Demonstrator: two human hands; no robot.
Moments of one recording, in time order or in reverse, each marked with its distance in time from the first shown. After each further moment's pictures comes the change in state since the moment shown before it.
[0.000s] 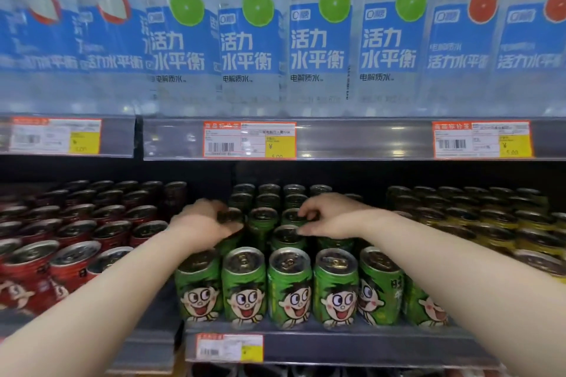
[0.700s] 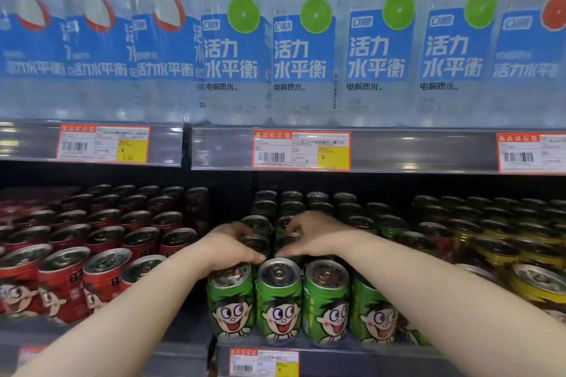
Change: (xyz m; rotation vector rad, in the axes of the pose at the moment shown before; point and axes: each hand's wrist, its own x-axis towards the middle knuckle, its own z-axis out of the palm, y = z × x) left_hand 0.010 -0.034 0.014 -0.388 -0.183 -0.005; right_hand 0.051 -0.058 0.039 0.080 -0.022 0.054
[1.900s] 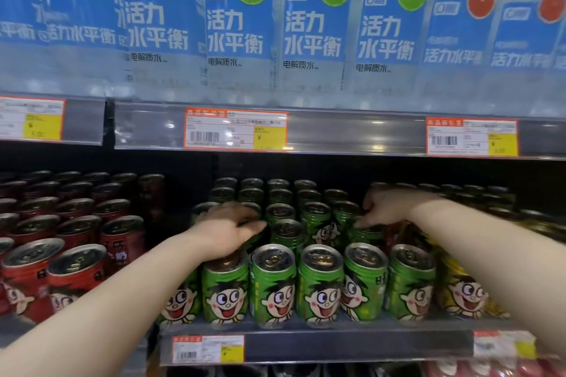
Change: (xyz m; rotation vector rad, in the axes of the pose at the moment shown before) left_hand 0.010 0.046 0.046 0.347 0.073 0.334; right_hand -0.072 0.133 -0.081 -0.314 -0.106 0.413
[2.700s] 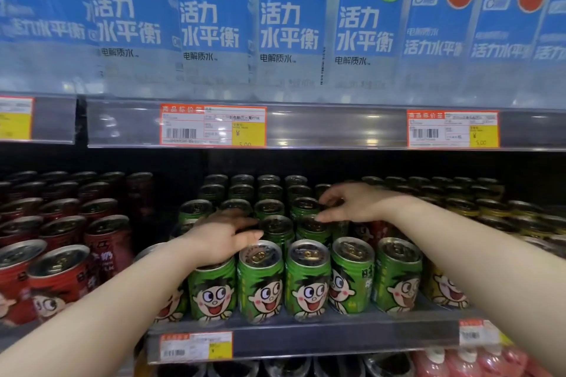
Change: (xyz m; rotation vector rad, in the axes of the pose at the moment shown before) left_hand -0.007 0.015 0.005 0.085 -0.223 0.067; right_hand -0.016 -0.025 0.003 0.322 0.054 -0.245
